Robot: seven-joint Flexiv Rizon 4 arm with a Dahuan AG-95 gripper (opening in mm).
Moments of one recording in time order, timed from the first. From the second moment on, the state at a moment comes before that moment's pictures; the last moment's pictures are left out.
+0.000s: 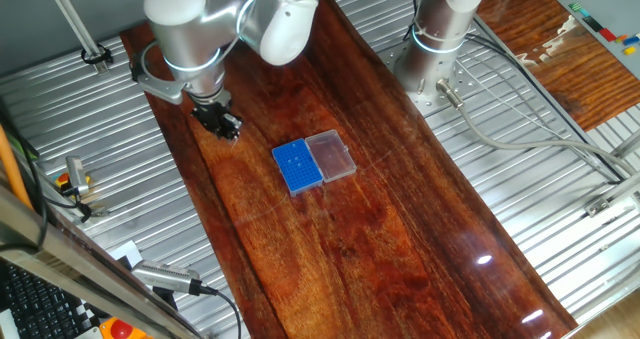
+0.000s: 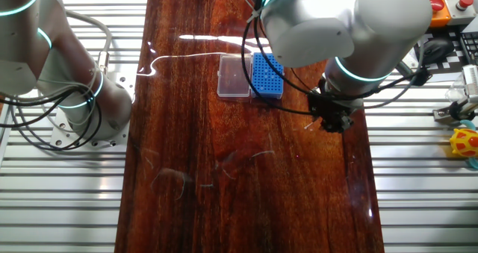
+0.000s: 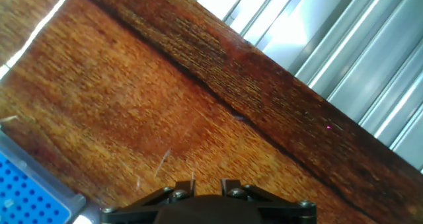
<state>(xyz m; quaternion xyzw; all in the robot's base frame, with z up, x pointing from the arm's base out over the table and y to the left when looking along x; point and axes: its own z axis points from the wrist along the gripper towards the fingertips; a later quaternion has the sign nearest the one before) 0.557 -0.044 0.031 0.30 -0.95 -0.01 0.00</state>
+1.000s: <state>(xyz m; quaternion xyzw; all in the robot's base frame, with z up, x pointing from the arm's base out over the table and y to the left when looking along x) 0.535 -0.043 0.023 0.30 -0.95 0.00 0.00</state>
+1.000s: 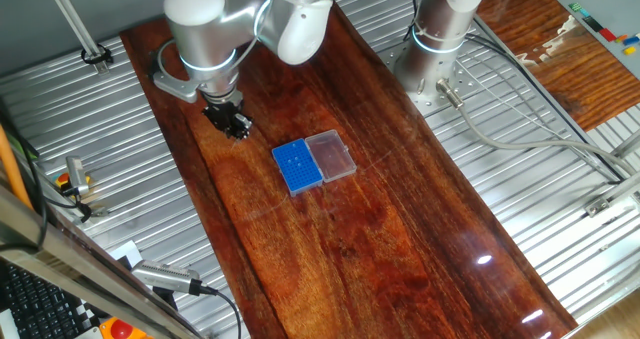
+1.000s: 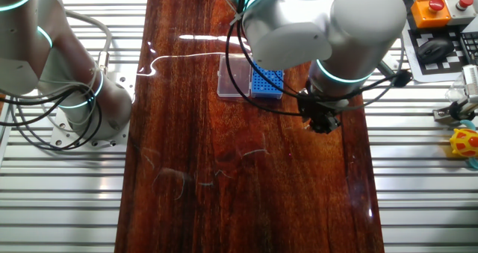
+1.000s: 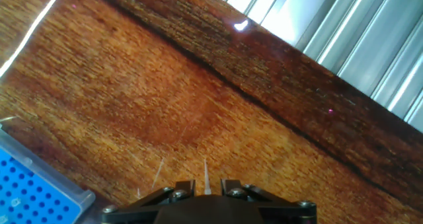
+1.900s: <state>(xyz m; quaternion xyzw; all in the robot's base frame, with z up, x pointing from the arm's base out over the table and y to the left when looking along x) 0.535 -0.045 0.011 0.36 -0.93 0.00 0.00</state>
